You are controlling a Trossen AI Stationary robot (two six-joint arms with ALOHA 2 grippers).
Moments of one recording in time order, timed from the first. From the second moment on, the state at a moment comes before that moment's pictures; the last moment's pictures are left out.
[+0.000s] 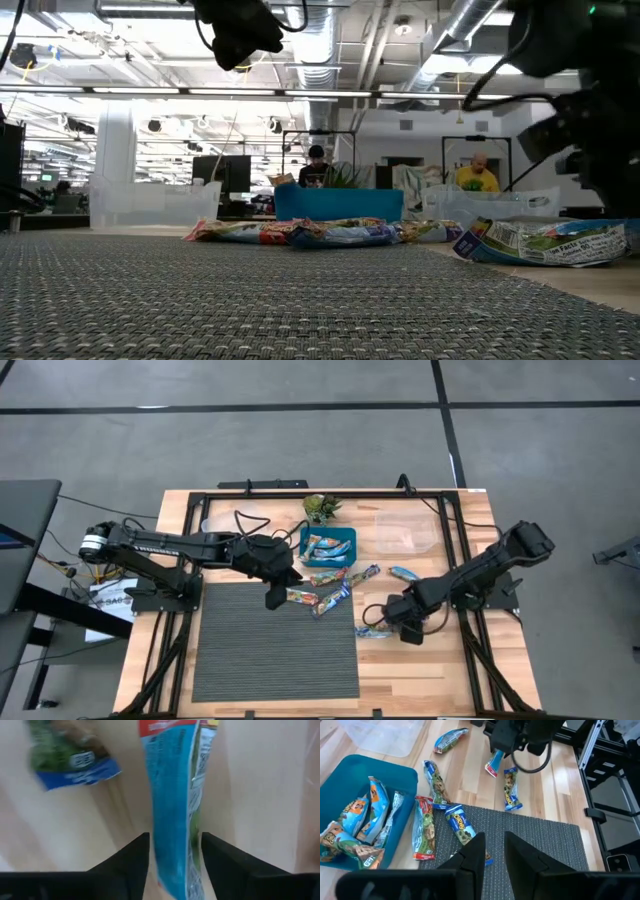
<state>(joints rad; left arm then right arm) -0.05 1.29 1.06 -0.40 0.05 -0.28 0.38 1.53 0.75 -0.84 -0.08 0.60</state>
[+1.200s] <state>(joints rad) -0.04 1.29 1.06 -0.27 -0.33 -0.34 -0.47 1.25 0.88 -0.80 0.26 0.41</state>
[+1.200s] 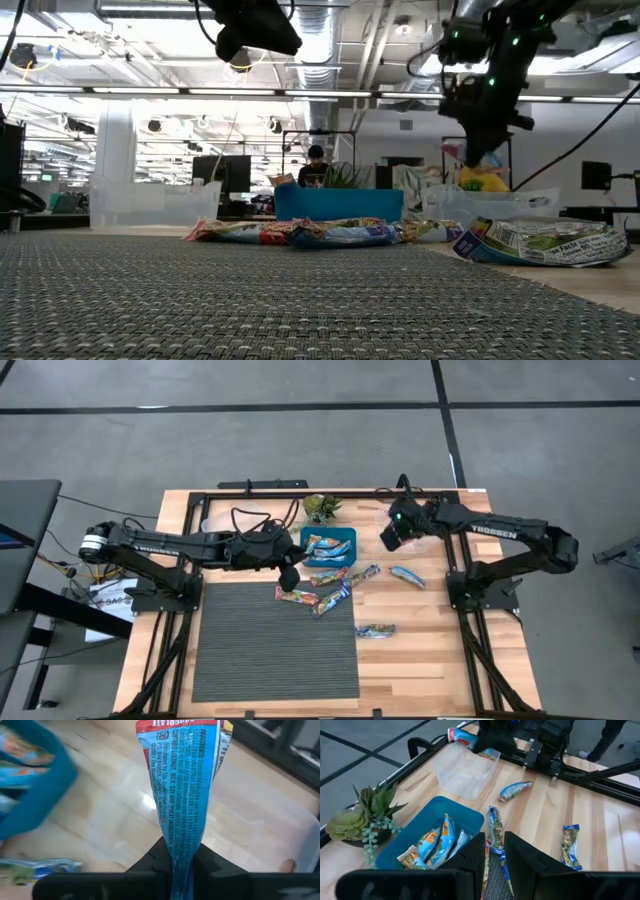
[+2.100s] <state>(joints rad) -0.04 1.29 1.06 -0.27 -0.31 -0.31 -0.37 1.26 0.88 -0.98 0.00 0.23</state>
